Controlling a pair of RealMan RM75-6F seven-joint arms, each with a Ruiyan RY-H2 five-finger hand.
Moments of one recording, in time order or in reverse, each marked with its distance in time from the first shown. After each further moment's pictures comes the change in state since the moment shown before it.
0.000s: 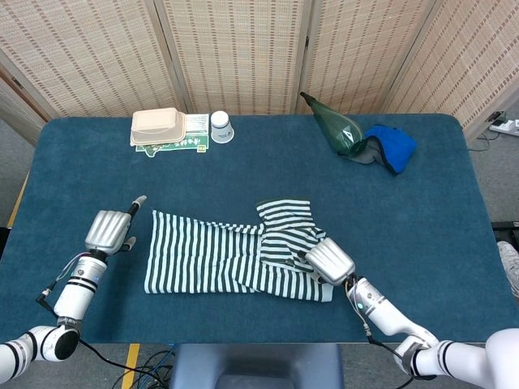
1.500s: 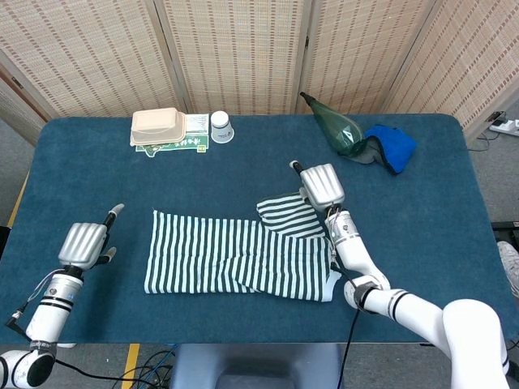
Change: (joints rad) left arm 0.123 0.107 0.036 -0.109 0.083 0.110 -0.068; right arm 0.266 -0.147 0.378 0.254 0.432 -0.137 -0.206
